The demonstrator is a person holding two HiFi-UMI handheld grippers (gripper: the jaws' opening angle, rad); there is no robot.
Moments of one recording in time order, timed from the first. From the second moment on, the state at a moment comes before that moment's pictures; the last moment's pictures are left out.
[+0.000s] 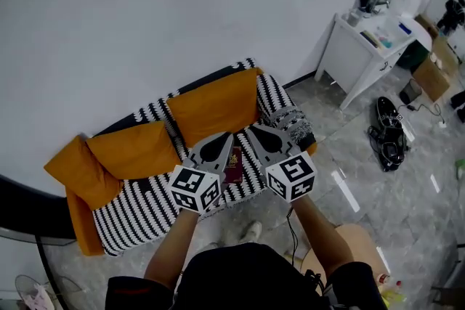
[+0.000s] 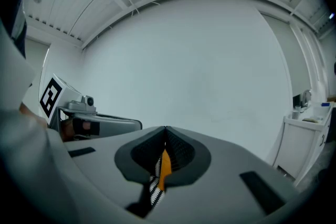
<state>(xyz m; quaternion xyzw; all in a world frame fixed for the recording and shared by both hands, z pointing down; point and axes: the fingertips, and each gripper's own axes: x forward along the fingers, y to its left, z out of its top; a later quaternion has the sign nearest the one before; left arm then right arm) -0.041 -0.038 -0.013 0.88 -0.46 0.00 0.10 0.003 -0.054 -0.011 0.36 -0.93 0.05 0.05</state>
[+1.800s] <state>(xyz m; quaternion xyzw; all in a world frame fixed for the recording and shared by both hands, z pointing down) -0.194 0.160 -0.065 0.92 -0.38 -0.04 0.03 -0.149 0.155 -0.059 0.47 -0.88 0.00 0.04</state>
